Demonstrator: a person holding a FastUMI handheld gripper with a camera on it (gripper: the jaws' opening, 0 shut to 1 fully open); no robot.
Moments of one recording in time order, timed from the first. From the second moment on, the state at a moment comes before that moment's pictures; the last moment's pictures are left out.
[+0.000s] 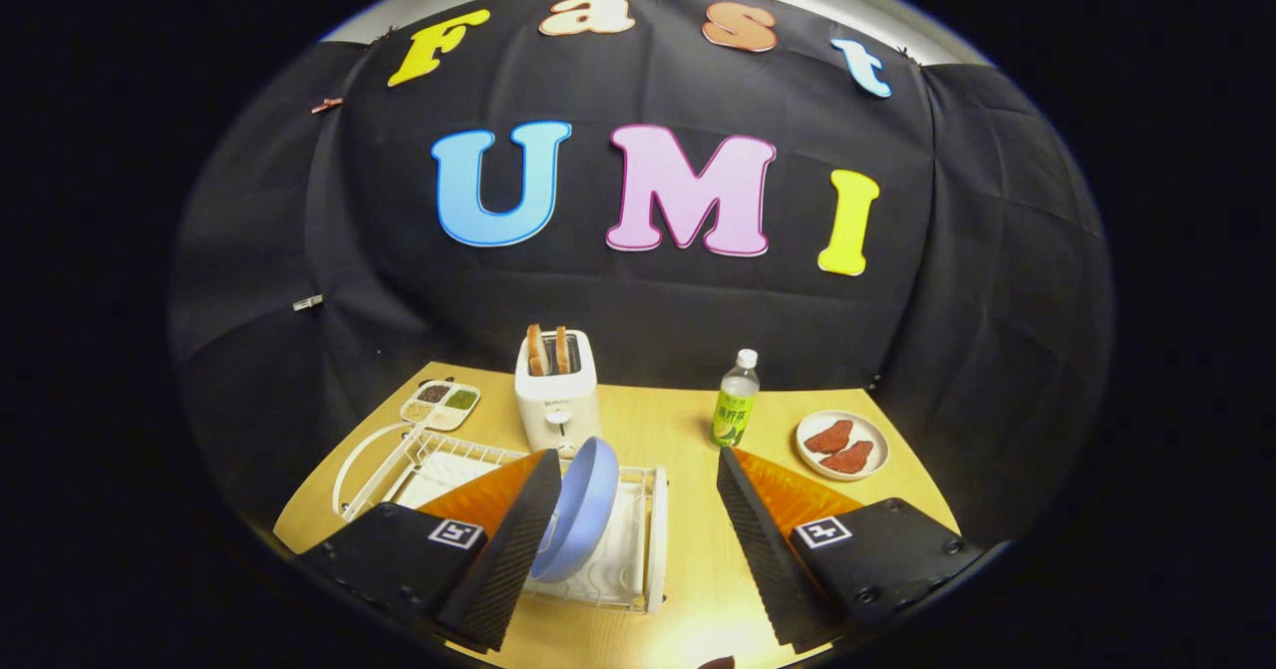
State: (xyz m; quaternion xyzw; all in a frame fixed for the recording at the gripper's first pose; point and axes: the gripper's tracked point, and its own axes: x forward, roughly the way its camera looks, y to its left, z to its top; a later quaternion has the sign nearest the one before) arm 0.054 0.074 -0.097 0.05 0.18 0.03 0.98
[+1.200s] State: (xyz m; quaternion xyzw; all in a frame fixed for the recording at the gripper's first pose) arm 0.111 0.120 -0.229 0.01 0.36 -0.03 0.93
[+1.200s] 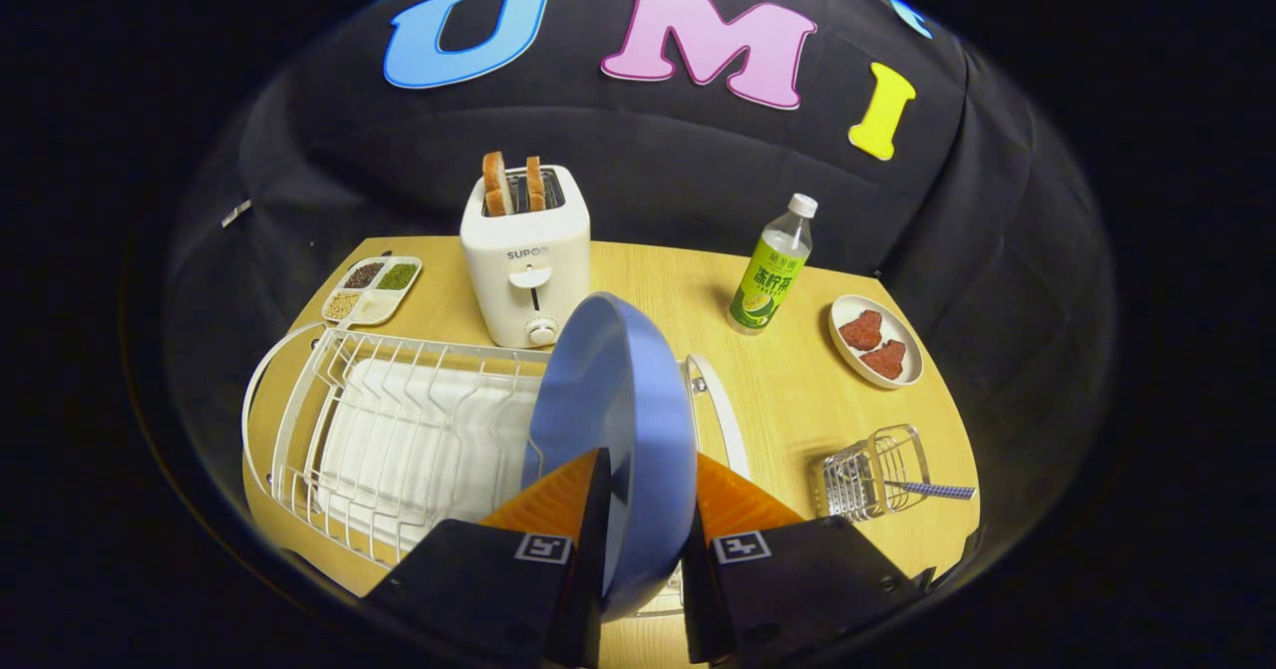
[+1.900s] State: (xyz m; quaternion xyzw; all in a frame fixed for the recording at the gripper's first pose) arm 0.107 0.095 -0.197 0.12 0.34 -0.06 0.93
